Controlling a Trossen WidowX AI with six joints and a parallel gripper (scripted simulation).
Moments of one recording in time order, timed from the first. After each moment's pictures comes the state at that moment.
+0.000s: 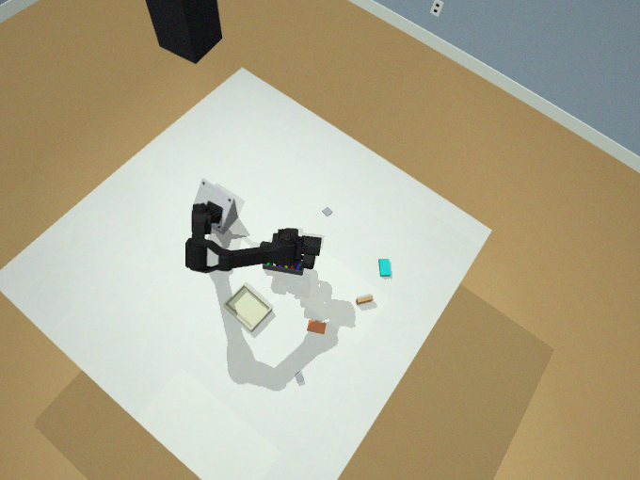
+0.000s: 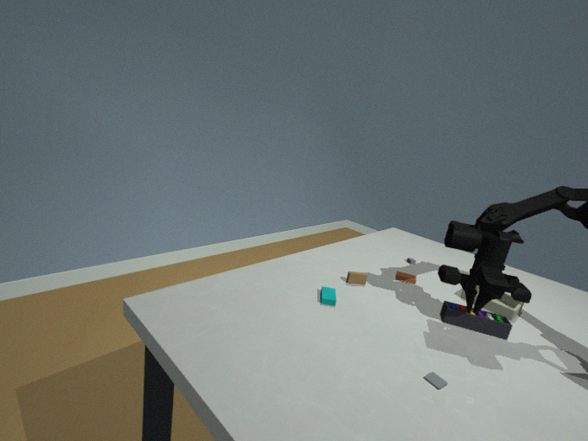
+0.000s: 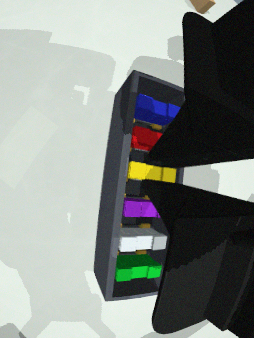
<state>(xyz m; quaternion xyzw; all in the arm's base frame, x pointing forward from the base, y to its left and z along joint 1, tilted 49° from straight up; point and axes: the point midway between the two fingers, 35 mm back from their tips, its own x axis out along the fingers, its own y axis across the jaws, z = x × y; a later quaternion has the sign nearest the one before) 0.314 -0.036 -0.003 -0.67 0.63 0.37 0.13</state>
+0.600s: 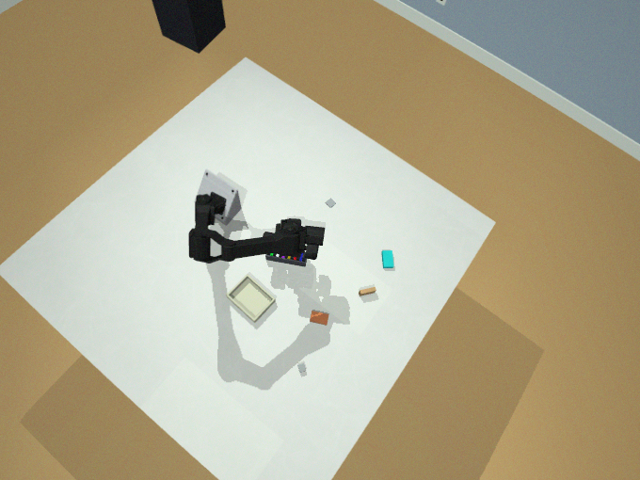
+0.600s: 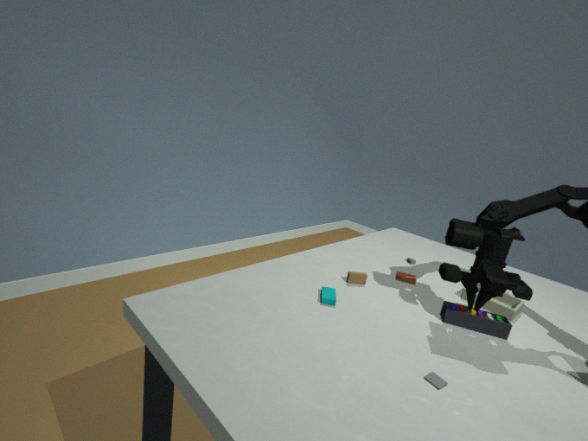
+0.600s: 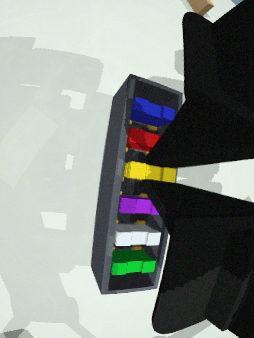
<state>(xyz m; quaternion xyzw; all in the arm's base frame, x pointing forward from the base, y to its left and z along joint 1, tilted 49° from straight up) 0.314 -0.032 0.001 -0.67 0.63 0.37 0.12</state>
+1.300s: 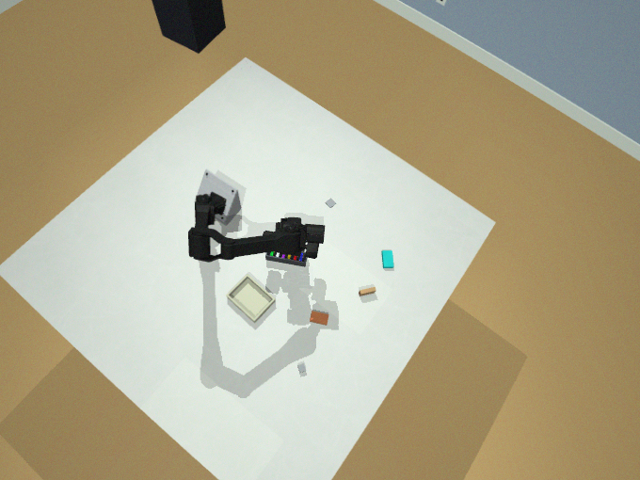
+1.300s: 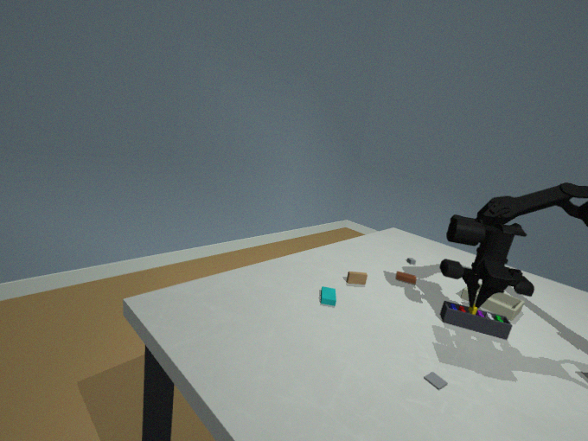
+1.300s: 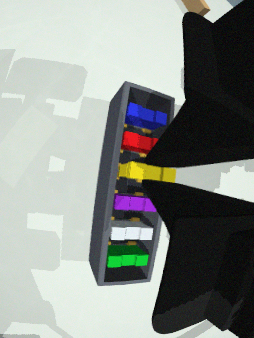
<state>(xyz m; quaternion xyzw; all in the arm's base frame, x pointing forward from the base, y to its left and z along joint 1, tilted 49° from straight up) 0.315 -0.024 0.008 -0.67 0.63 0.37 0.12</state>
